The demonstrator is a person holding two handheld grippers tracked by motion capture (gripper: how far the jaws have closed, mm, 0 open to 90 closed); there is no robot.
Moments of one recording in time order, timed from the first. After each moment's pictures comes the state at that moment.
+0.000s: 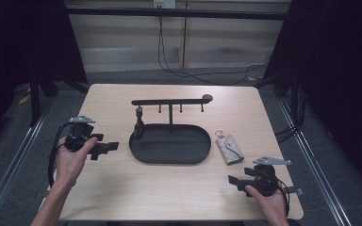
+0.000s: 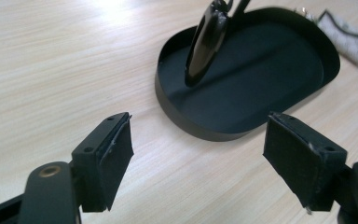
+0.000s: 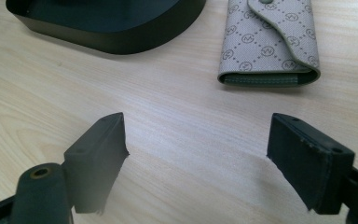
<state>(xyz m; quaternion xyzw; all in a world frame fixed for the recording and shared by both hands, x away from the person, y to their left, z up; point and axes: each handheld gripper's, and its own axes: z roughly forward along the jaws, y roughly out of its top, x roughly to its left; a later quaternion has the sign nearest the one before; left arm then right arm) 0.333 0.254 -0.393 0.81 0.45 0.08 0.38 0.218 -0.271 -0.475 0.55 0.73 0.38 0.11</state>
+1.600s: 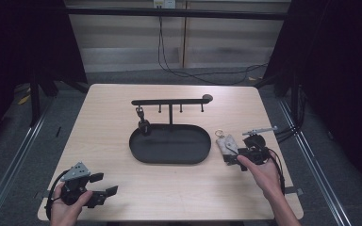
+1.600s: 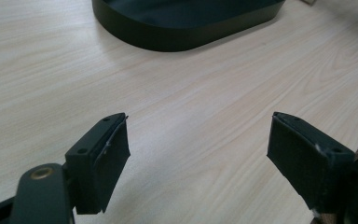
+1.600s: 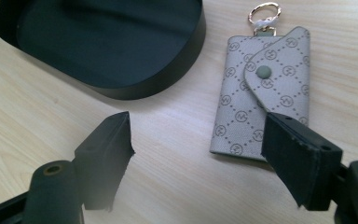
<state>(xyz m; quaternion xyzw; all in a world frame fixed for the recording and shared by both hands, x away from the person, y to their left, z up) 0.232 0.266 -0.462 0.81 0.39 0.07 0.43 0.291 -0.258 -0.435 0.55 0.77 0.33 0.07</state>
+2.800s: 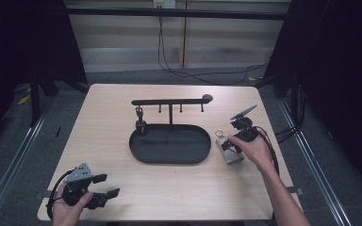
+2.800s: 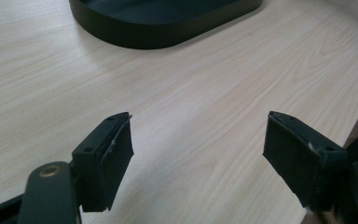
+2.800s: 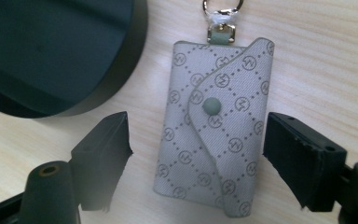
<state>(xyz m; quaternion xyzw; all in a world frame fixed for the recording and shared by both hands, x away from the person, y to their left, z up) 0.232 0.262 -0.464 0.83 0.36 0.06 0.42 0.371 -0.250 -0.440 0.58 0.80 0.17 0.02</state>
